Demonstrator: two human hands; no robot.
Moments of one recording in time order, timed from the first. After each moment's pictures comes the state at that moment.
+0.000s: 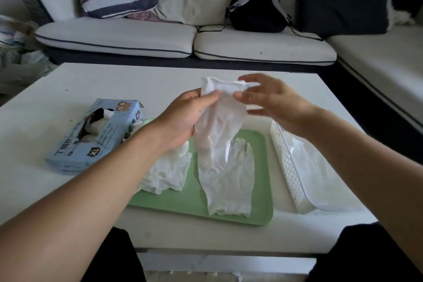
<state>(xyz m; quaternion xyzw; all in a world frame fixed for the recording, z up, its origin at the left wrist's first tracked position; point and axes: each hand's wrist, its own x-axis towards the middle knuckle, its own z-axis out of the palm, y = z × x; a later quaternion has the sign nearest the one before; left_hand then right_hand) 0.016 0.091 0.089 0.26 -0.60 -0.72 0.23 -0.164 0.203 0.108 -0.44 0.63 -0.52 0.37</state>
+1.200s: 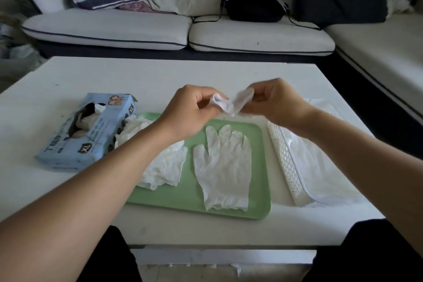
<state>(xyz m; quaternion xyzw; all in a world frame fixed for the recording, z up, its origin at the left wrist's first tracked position) 0.004 0.075 0.057 0.16 -0.85 -0.43 0.26 -0.181 0.205 0.079 -0.53 0.68 -0.44 0.25</state>
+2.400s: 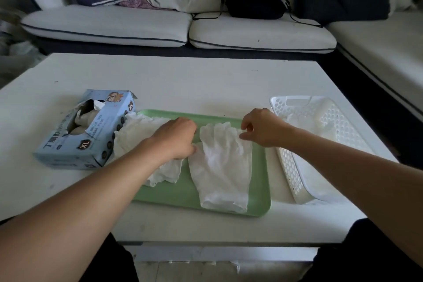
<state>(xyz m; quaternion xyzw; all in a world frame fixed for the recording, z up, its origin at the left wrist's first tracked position) 0.021 0.068 0.014 0.34 -0.93 -0.10 -0.07 -0.188 0.191 0.018 -0.57 0.81 -0.08 0.12</state>
